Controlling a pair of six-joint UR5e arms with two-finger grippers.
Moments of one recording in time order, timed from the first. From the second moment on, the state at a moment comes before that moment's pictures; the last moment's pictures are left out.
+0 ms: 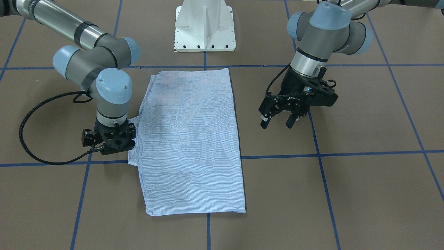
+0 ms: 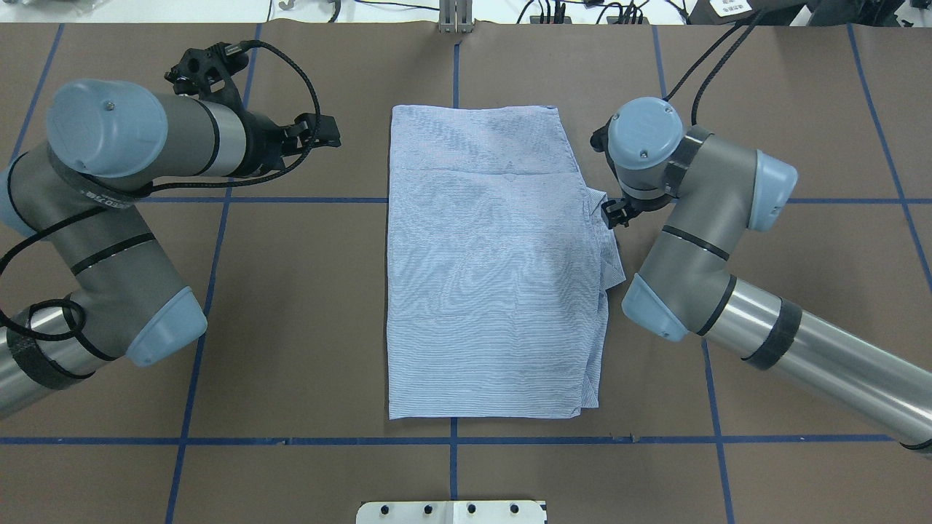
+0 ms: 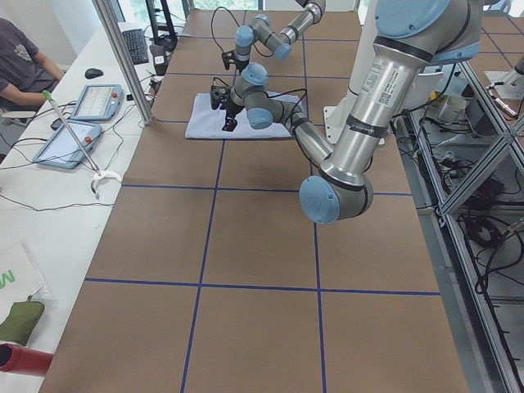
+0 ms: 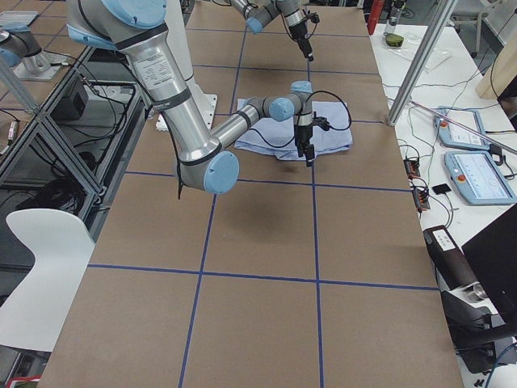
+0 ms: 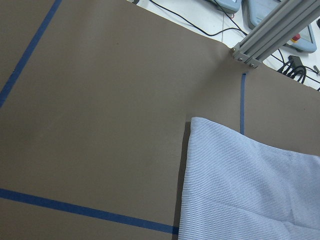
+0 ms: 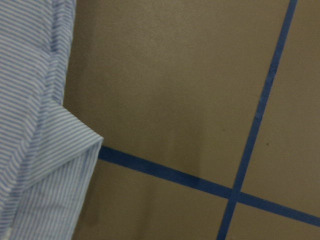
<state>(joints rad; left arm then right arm) -0.74 -2.03 -1.79 -2.06 -1.73 -1.44 0.71 -1.04 1.57 -1.70 1.70 0.58</state>
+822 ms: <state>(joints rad) -0.67 -2.01 -1.81 -2.06 -1.78 -1.46 0.73 -1.11 1.87 -1.70 1.96 0.73</state>
